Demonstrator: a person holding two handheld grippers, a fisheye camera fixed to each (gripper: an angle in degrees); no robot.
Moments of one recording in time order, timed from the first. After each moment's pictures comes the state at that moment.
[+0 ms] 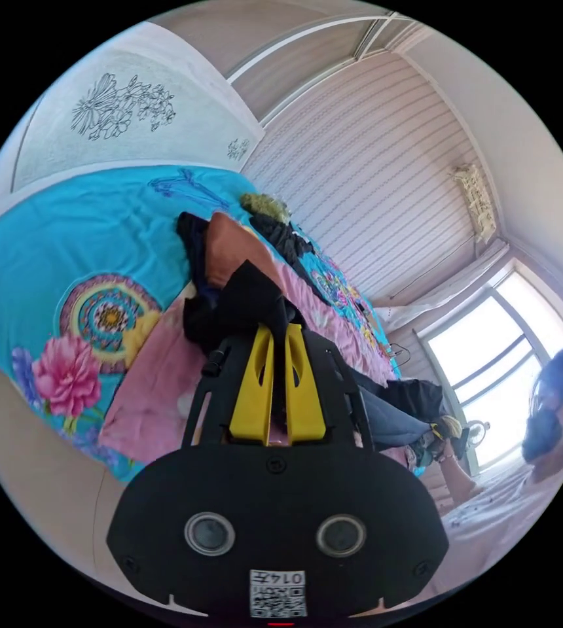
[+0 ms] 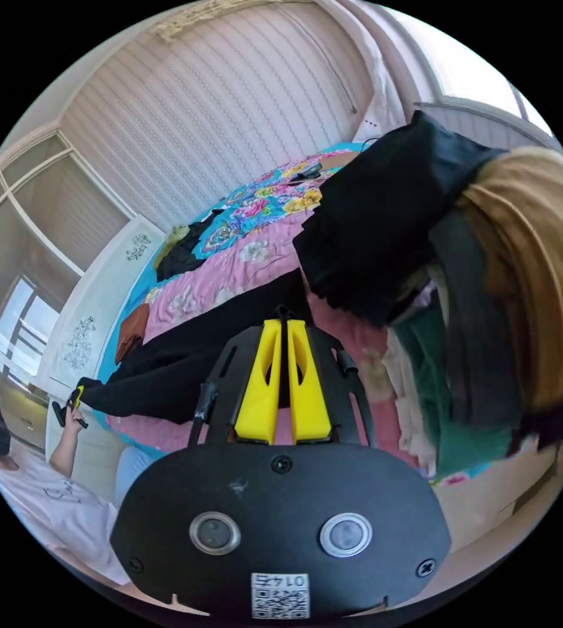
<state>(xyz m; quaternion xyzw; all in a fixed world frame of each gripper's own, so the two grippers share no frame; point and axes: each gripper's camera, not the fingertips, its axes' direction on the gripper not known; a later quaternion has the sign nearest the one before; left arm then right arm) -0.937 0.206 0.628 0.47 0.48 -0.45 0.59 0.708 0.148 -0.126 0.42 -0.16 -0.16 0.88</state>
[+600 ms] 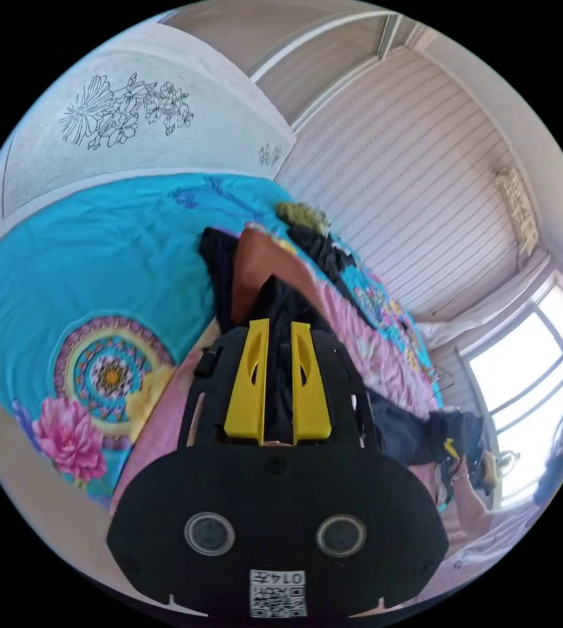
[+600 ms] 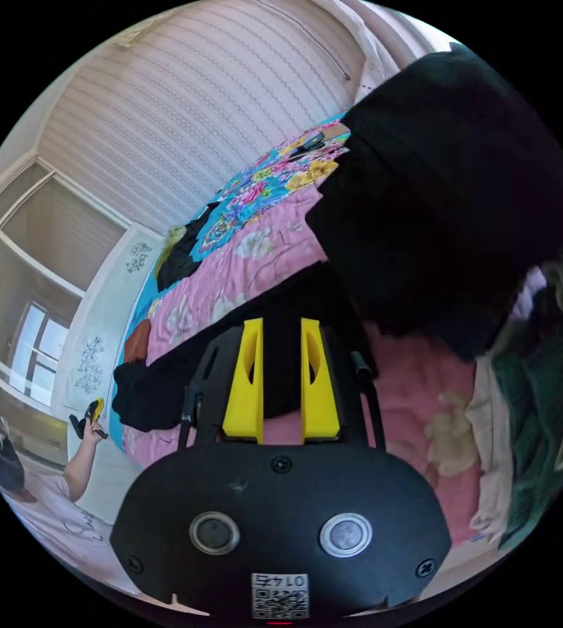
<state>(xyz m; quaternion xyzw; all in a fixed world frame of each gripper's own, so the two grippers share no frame) -0.976 0.115 0.666 0.41 0.44 -0.50 0.63 0.638 0.060 -0.058 0.39 -0.24 -0.14 0.88</state>
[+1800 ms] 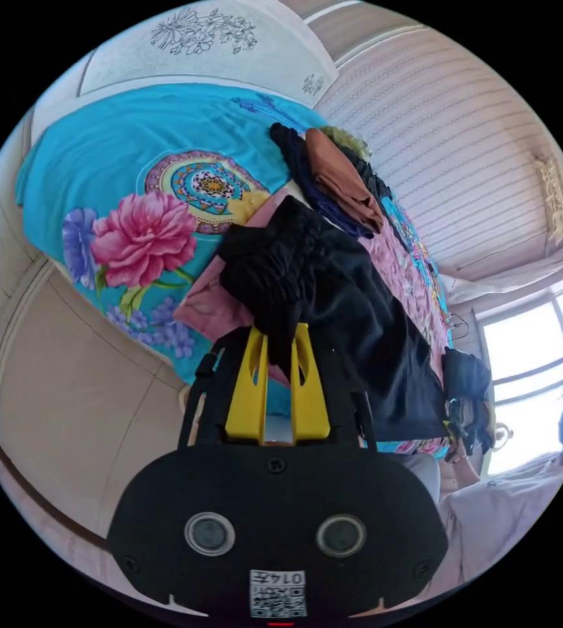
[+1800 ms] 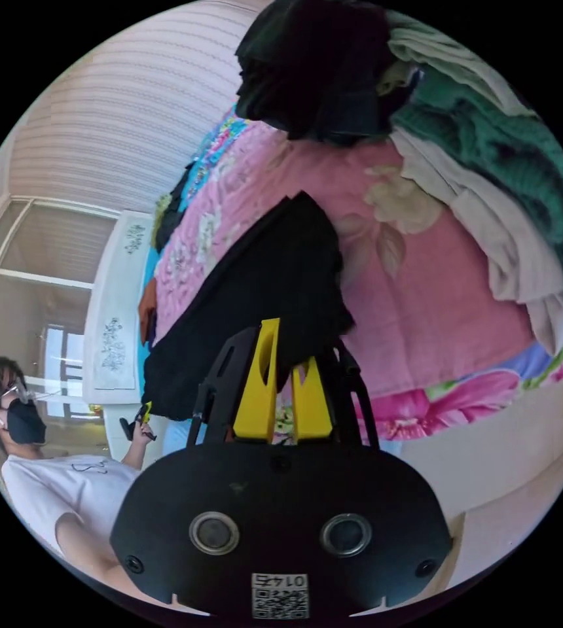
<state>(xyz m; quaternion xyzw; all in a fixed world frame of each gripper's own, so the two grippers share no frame) -0.768 0.083 0.755 0.30 0.50 -0.48 0.66 0.565 0.117 0.105 0.26 -0.27 -0.08 0.93</state>
